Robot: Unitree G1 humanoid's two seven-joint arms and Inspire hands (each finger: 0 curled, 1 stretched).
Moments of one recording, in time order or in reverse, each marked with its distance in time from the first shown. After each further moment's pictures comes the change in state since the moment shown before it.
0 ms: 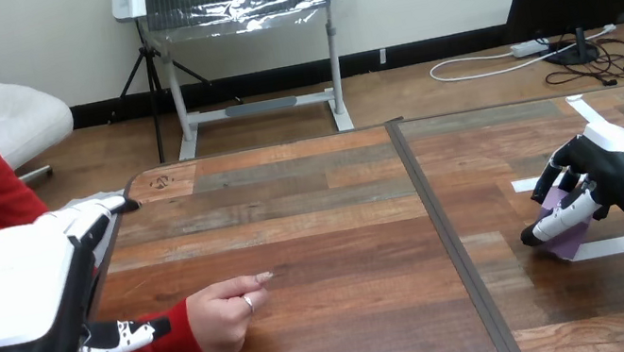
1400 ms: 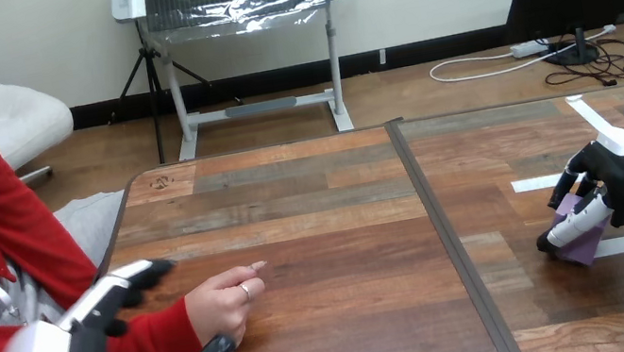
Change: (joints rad) left arm 0.336 -0.322 0.092 -0.249 -0.284 -0.132 -0.092; right arm 0.000 -0.009 0.007 0.000 -0.032 0.058 0.005
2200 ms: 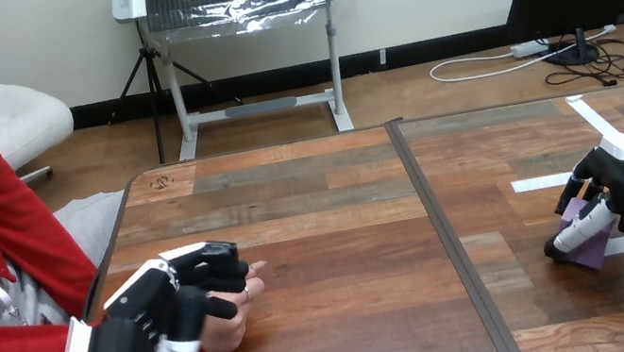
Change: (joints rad) left arm 0.031 -0.065 -0.175 0.013 -0.617 -0.111 -0.290; right arm 0.000 0.000 0.018 0.000 -0.020 0.039 0.006
